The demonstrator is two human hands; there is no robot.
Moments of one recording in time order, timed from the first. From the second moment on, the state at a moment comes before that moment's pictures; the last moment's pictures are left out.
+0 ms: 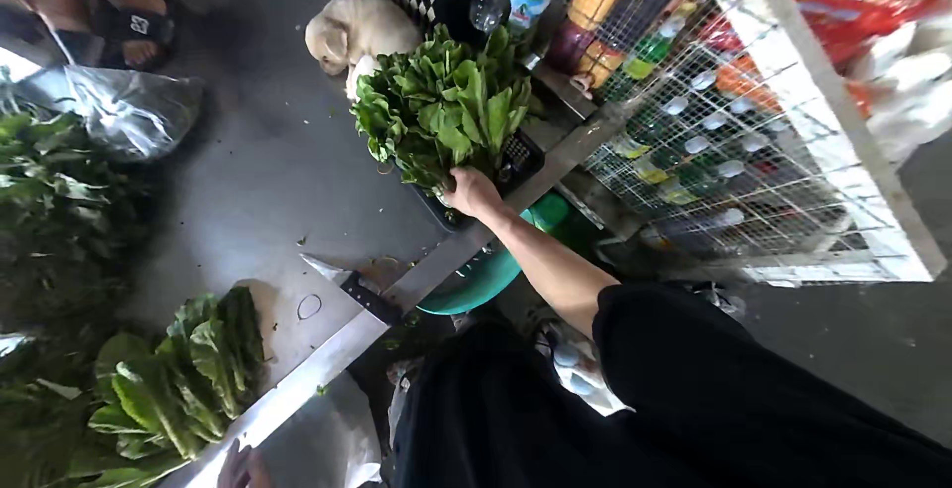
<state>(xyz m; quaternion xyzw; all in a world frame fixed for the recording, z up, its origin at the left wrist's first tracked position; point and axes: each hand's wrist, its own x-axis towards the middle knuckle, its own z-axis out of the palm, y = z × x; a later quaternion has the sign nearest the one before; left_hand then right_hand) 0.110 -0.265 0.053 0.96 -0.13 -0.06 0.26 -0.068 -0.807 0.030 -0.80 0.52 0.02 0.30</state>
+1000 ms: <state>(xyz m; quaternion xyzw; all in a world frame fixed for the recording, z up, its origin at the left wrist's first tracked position) 0.088 -0.313 0.058 0.87 -0.02 -0.14 0.47 -0.121 -0.812 0.115 -0.52 0.54 -0.39 0.53</state>
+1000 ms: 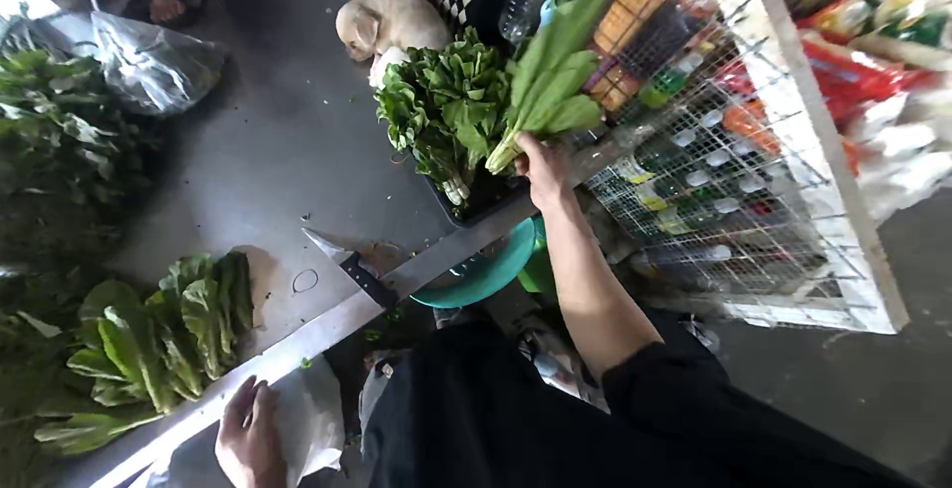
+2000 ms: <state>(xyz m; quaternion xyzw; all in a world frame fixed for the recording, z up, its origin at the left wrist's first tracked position) 0.073 -0.246 0.018 0.56 -0.01 -0.45 0.69 0.014 -0.405 0.045 -0.94 0.12 -0.05 0.31</state>
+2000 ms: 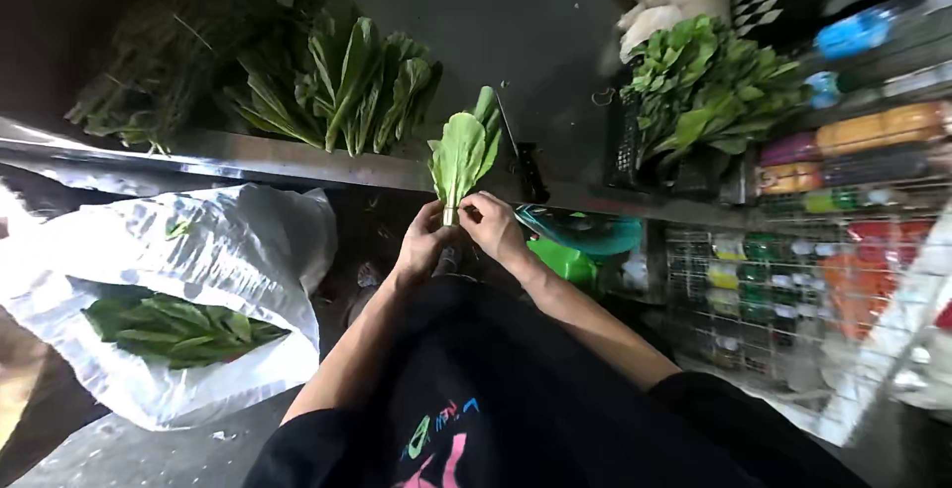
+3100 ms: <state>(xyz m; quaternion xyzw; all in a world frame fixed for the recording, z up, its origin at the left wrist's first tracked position) 0.086 -0.285 0.006 0.44 0.15 -0.36 0.81 0.010 -0.371 0.028 -0.89 0.23 -0.16 0.37</state>
